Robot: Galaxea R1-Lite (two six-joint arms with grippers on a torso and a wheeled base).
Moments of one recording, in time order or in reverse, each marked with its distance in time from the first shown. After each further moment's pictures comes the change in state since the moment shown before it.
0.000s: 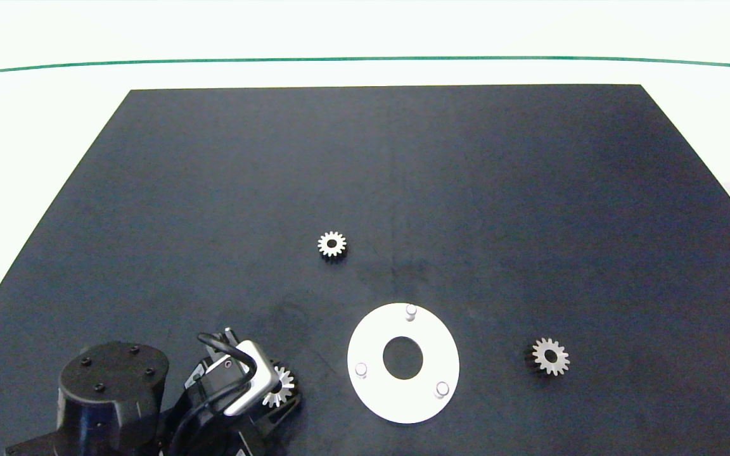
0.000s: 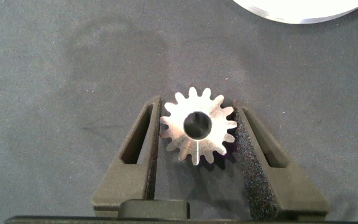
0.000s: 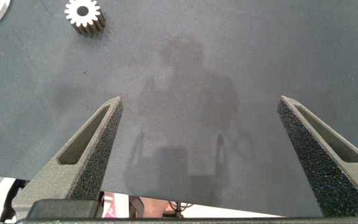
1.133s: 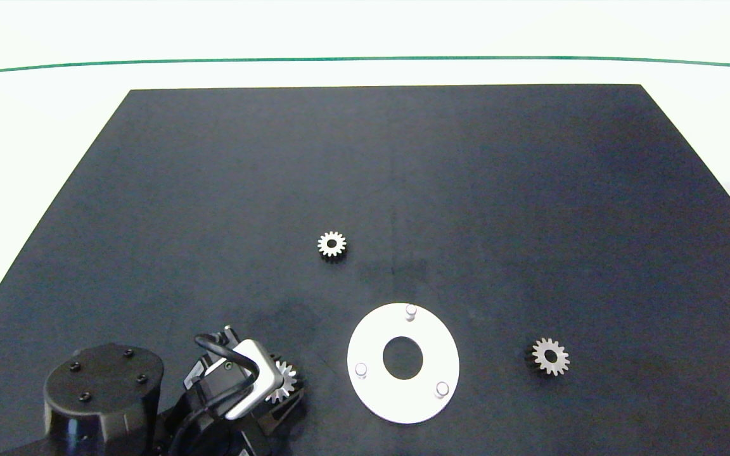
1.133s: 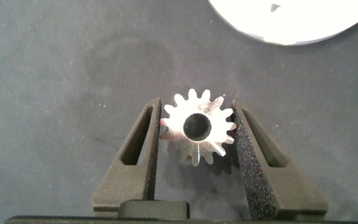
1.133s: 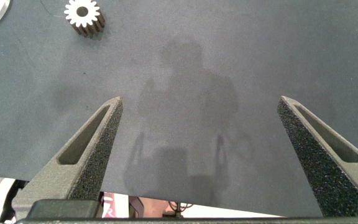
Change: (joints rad) left arm -0.062 -0.038 -0.016 0.004 0.075 0.008; right arm -0.001 -0.004 0.000 0.000 0.000 0.000
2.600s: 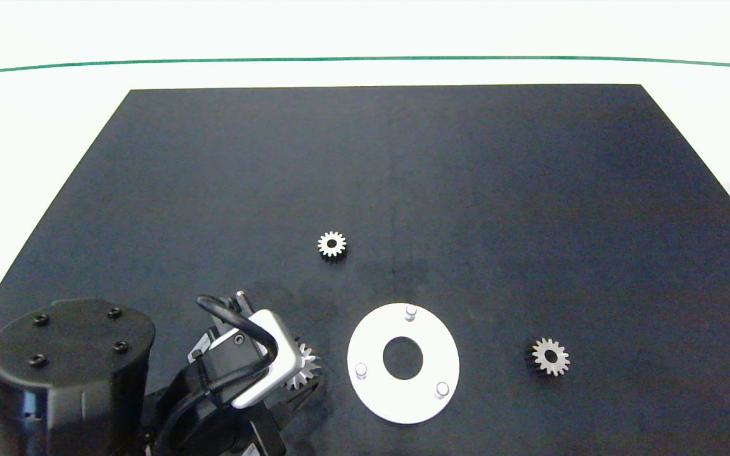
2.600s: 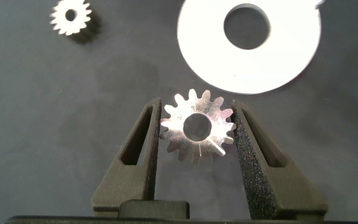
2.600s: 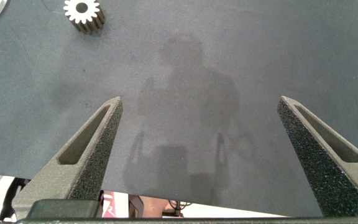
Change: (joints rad) left arm -0.145 -0.162 -0.271 0.434 0.076 0.005; right arm 0.003 0.005 0.005 0.000 0.000 -0.003
